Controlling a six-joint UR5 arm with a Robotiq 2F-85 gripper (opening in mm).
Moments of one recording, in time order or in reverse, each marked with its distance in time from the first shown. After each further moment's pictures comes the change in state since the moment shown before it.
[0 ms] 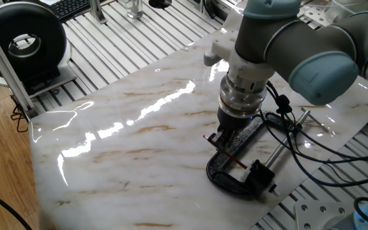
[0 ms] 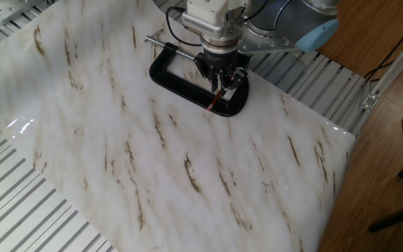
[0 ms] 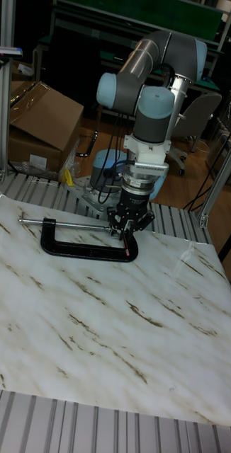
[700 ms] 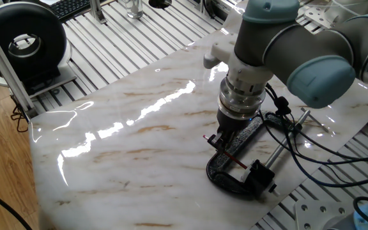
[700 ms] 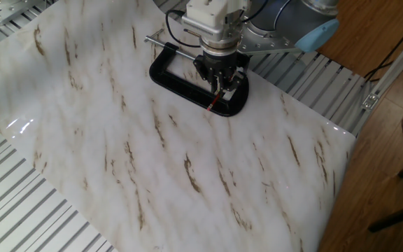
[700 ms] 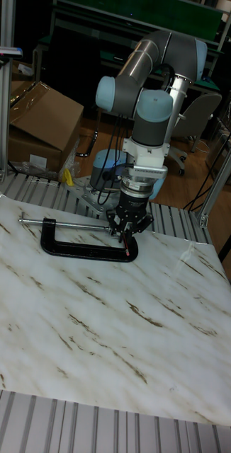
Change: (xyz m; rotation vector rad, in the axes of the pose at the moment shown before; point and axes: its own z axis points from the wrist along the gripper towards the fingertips) arm -0.001 -0.001 0.007 -0.003 -0.003 -0.003
